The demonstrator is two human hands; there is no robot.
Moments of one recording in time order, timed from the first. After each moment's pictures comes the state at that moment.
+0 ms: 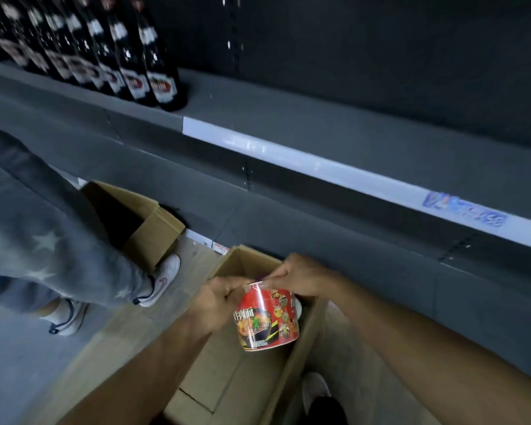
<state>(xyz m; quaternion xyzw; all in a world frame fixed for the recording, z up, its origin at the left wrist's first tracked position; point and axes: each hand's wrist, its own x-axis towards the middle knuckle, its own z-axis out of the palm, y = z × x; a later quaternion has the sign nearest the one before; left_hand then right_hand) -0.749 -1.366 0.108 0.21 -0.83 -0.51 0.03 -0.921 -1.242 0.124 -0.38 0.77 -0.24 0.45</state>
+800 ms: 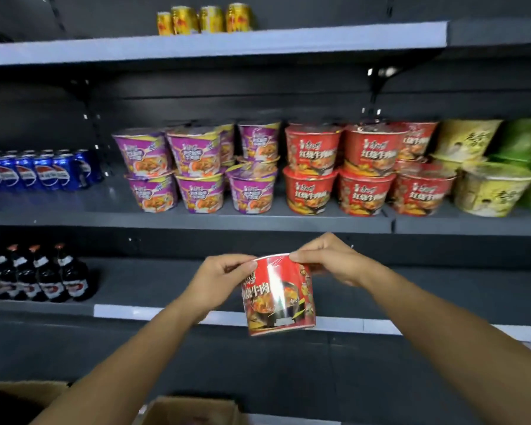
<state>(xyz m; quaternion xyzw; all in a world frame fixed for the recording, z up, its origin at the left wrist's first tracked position) -0.891 -1.174 0.526 0.02 -0.81 -0.58 0.08 -1.004 -0.963 0.545 -0.25 0.76 -0.55 0.24</state>
